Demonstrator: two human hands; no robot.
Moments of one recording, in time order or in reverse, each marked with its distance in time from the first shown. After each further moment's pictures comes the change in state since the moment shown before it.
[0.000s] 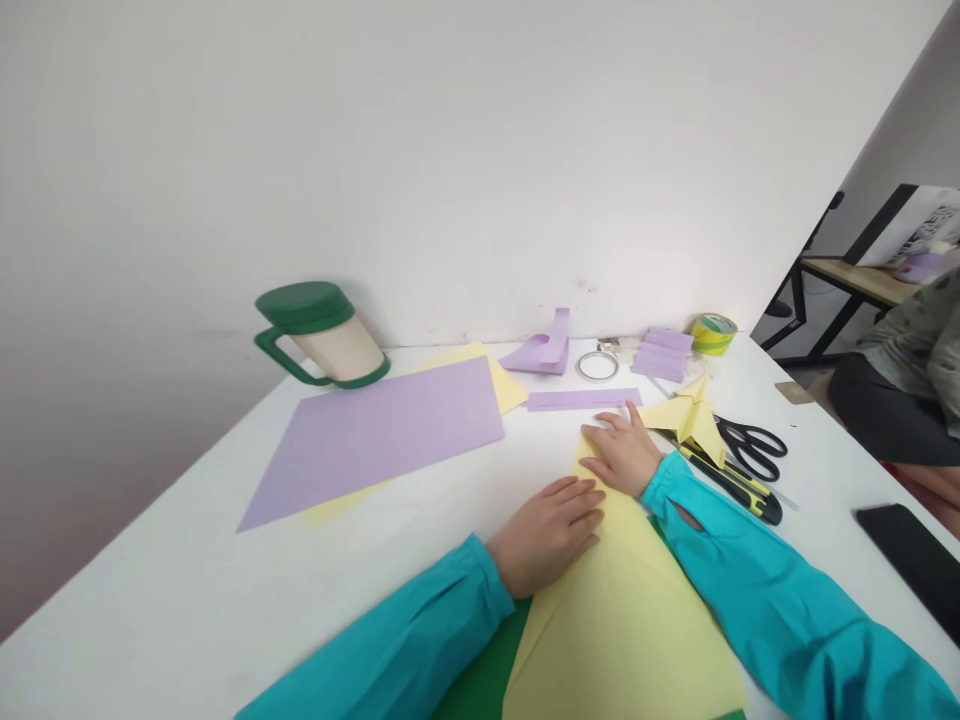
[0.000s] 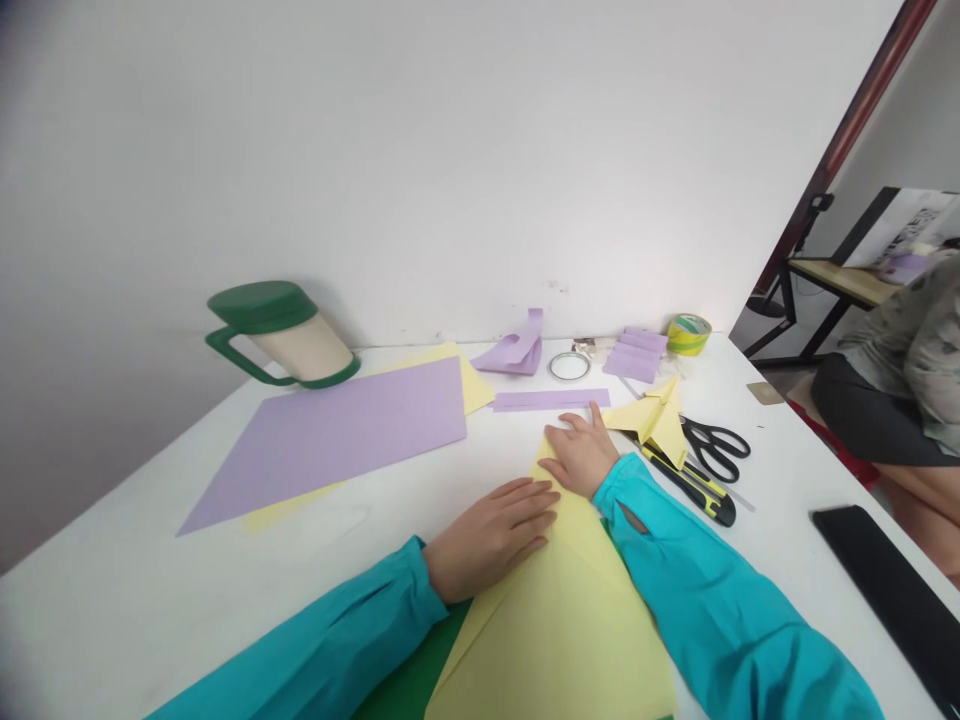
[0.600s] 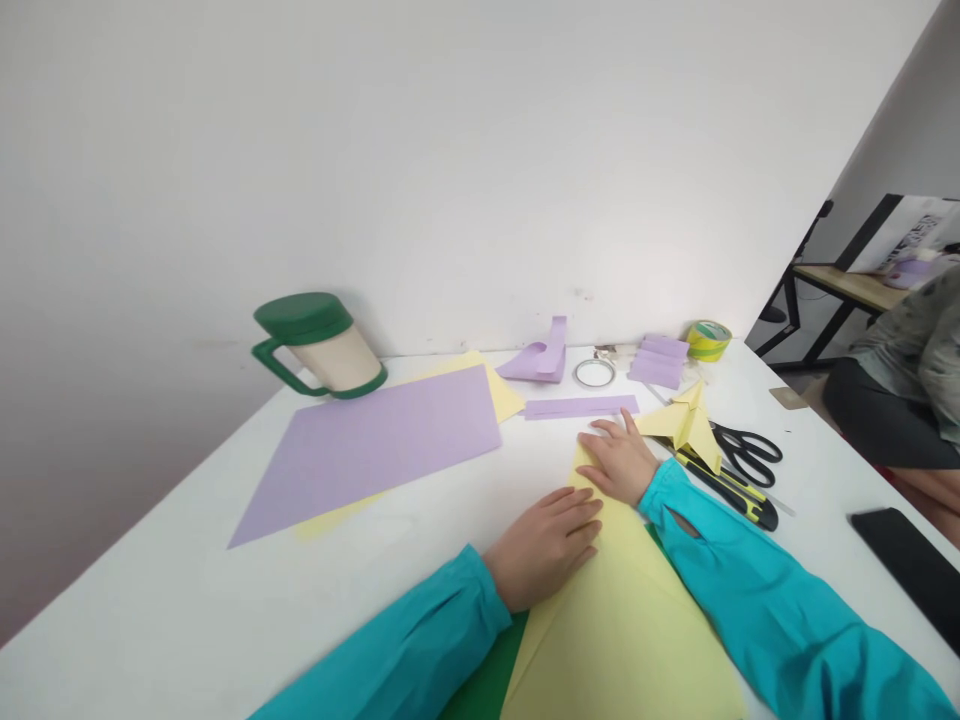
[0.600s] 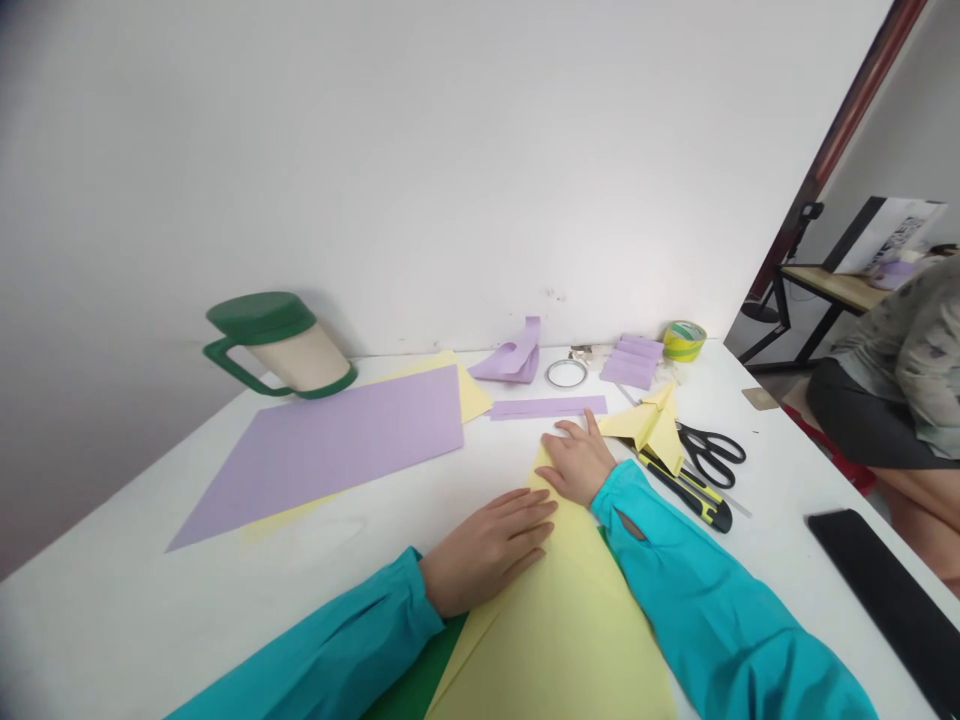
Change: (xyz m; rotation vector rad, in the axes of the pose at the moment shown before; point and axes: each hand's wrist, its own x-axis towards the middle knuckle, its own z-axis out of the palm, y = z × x) left_hand -0.002 0.001 0.001 -0.034 -0.056 -0.030; right_hand 0.001 0.002 0.002 0.005 0.010 -0.017
